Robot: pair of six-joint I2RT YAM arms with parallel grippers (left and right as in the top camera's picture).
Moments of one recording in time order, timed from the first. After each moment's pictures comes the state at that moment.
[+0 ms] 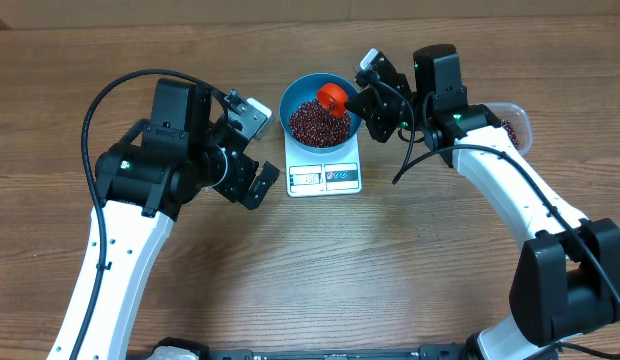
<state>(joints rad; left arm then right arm) -0.24 1.35 1.42 -1.10 0.26 0.32 0.26 1.76 1.31 -0.27 -0.58 -0.40</state>
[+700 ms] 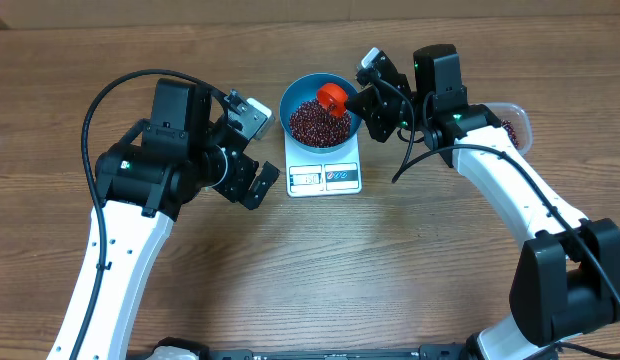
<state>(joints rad) -0.24 1.35 1.42 -1.10 0.26 0.32 0.26 1.76 1.31 -0.27 -0.58 -0.36</state>
